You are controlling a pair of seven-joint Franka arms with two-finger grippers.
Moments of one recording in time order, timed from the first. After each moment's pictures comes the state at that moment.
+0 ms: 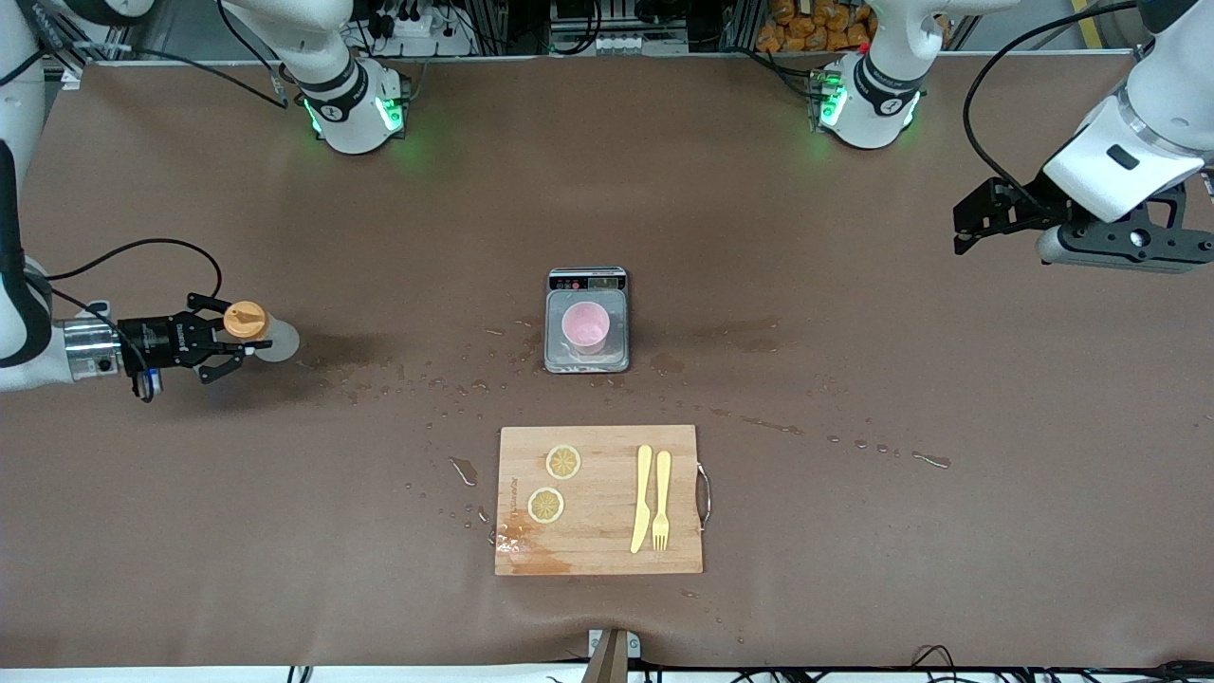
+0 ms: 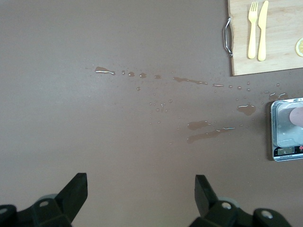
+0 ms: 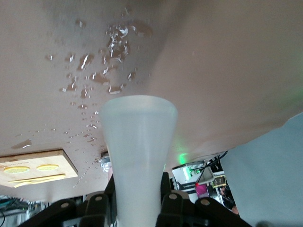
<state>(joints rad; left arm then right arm) -0.08 -0.02 -0.11 -1.60 -0.03 1.61 -0.06 -0.40 0.62 -0.02 -1.68 0.70 1.46 0.76</state>
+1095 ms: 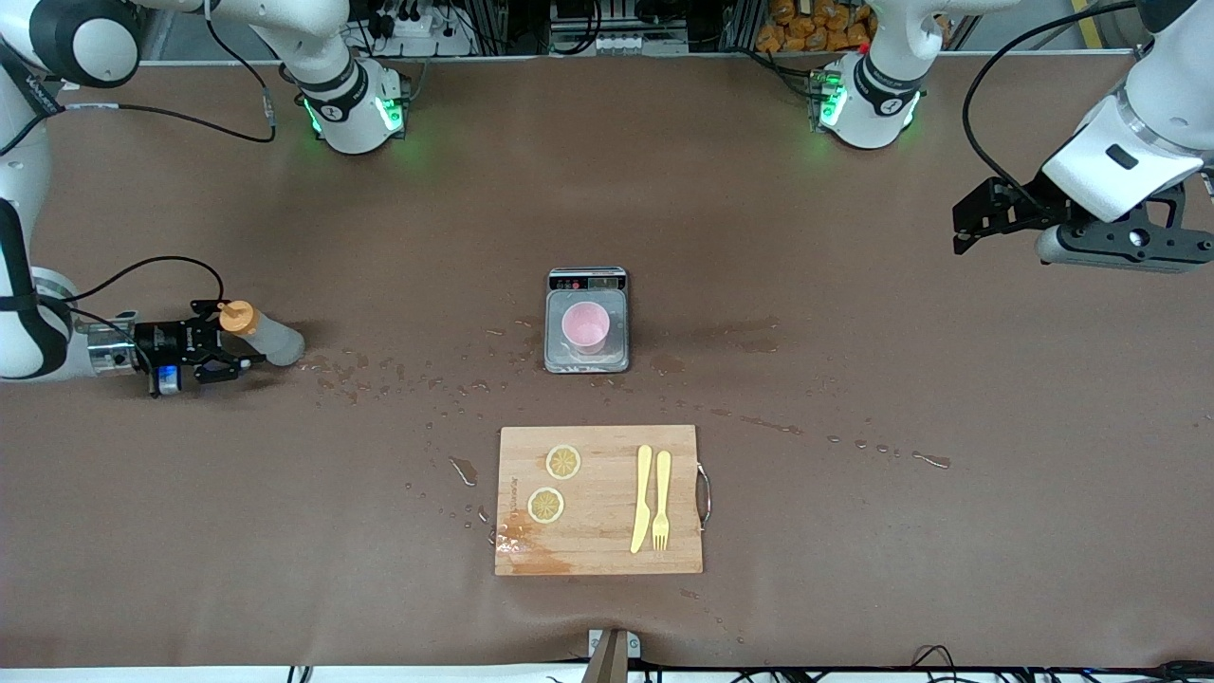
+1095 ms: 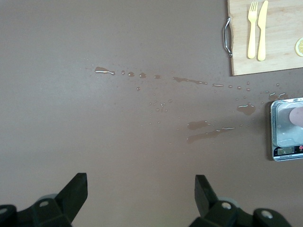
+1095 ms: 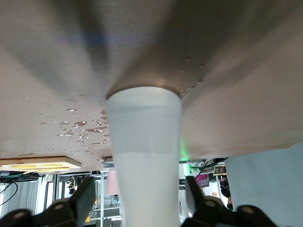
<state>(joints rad) -0.08 -0.02 -0.11 -1.60 -0.03 1.61 -0.06 -0.51 0.80 -0.02 -1.63 0.72 1.46 0.53</state>
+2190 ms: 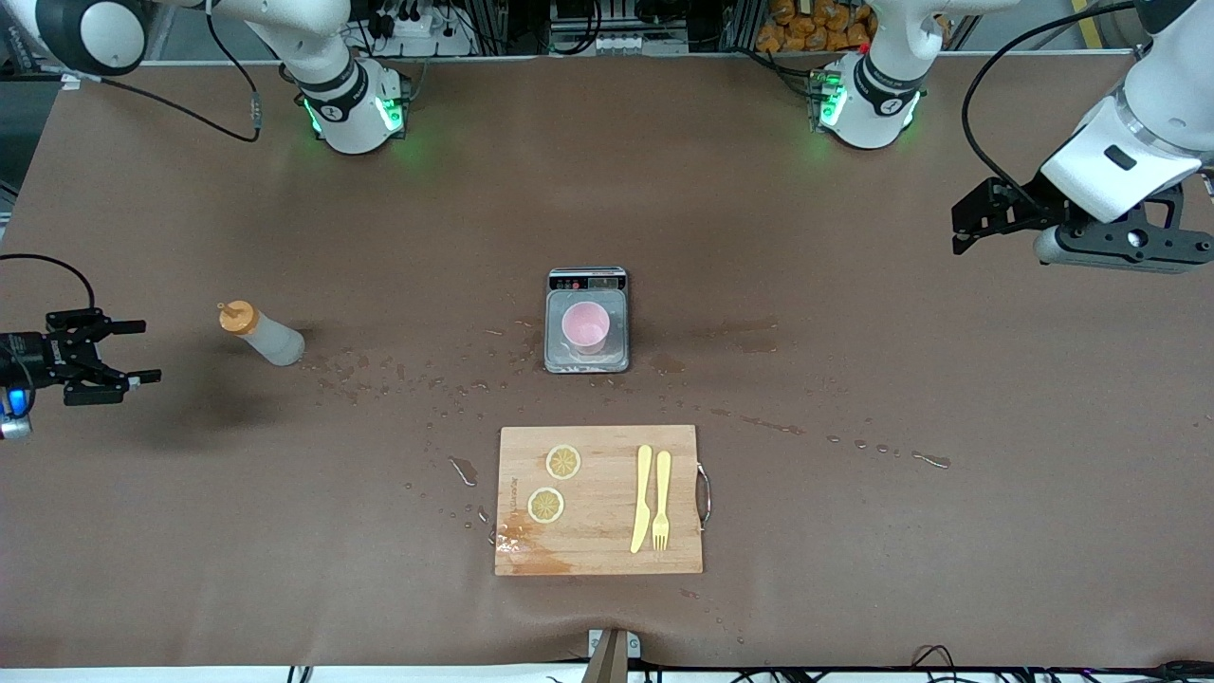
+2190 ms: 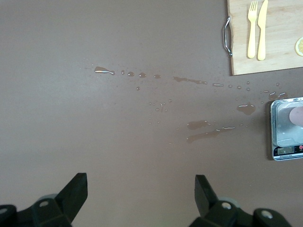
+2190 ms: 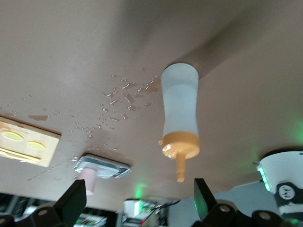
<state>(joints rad) -0.08 -0.01 -0.11 -1.60 -0.03 1.61 -0.06 -0.42 0.72 0.01 -1.13 0.46 1.21 0.53</state>
